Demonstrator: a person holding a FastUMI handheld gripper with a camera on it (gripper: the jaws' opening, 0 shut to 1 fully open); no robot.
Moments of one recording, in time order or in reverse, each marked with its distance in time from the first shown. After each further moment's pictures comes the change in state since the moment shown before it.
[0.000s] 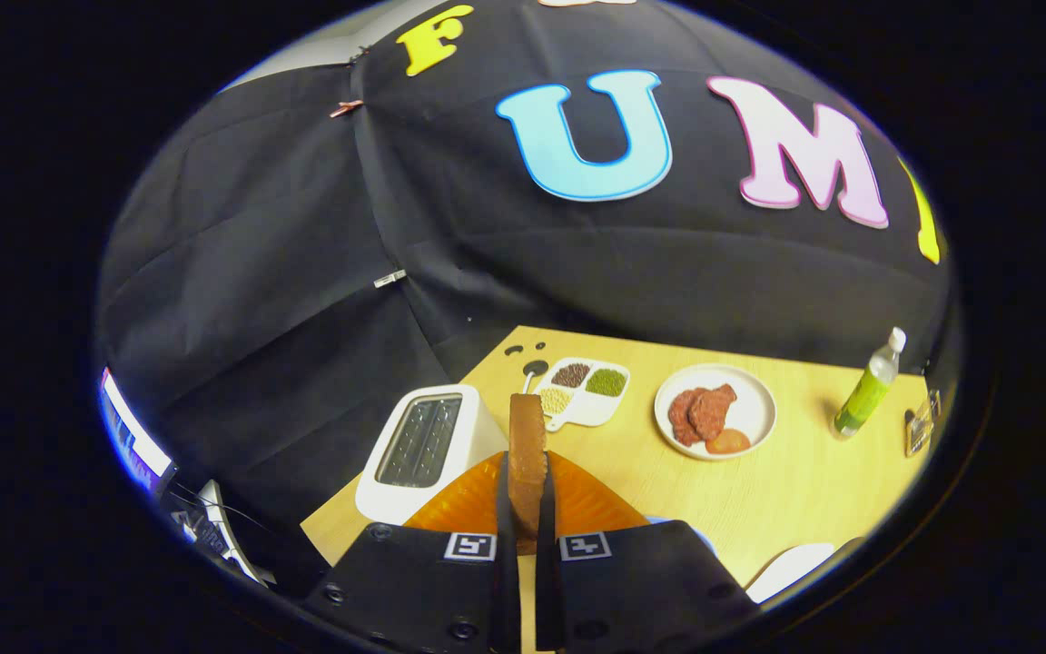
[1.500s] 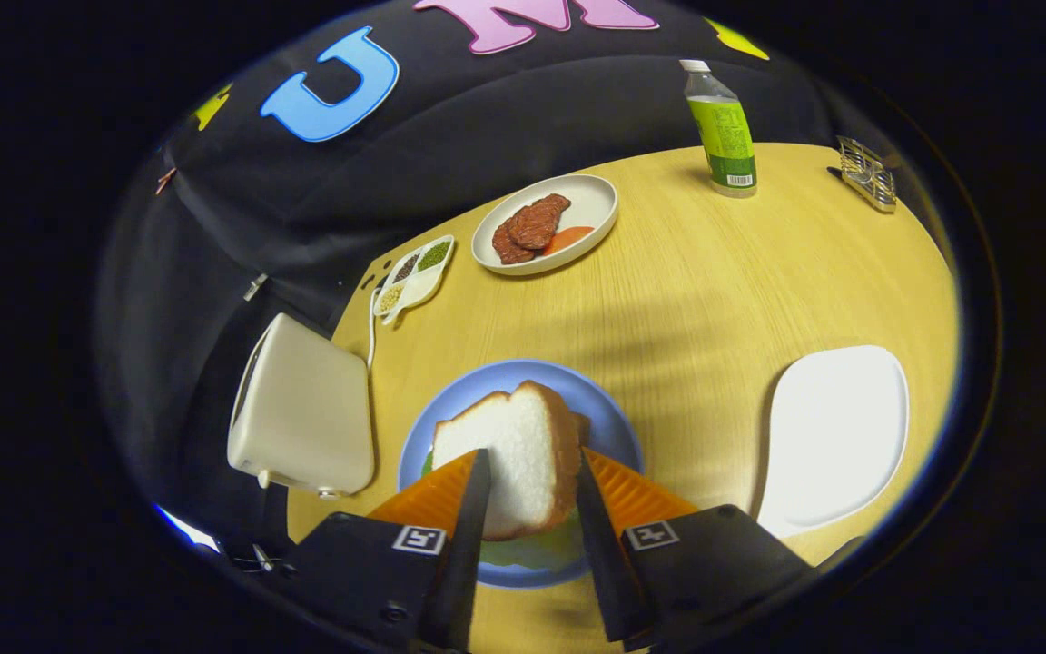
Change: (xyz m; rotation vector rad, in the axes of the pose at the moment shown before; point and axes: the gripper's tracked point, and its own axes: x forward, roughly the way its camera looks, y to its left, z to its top) arm -0.008 -0.146 -0.172 0.406 0.191 -0.211
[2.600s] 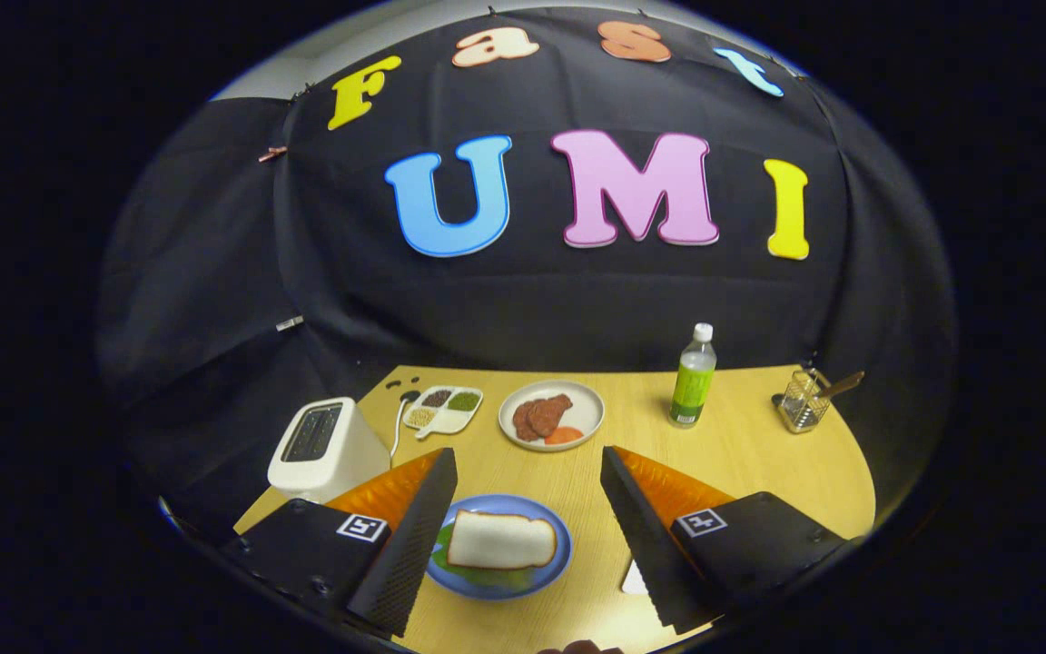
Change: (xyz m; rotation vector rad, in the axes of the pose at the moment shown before) arm -0.194 0.074 0.126 -0.351 -0.555 -0.078
